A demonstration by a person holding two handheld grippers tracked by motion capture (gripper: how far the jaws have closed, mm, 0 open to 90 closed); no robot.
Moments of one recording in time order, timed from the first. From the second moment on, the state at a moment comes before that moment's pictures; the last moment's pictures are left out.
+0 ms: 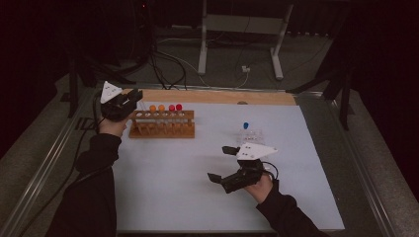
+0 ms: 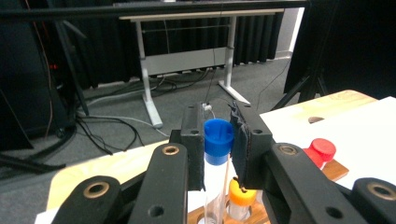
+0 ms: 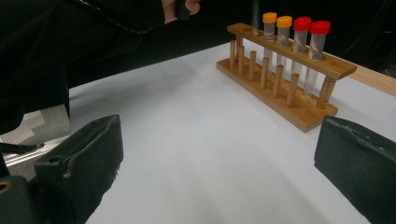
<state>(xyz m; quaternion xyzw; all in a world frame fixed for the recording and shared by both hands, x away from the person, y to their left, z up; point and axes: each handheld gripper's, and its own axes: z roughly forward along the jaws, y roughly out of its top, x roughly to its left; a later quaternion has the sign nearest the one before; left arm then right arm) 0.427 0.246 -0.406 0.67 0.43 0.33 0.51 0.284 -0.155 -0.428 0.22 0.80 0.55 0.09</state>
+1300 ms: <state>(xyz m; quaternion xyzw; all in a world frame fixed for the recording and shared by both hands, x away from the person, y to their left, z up) 0.438 0.234 -0.449 0.71 0.45 0.28 0.46 0.284 -0.156 -0.427 0.22 0.80 0.55 0.08</state>
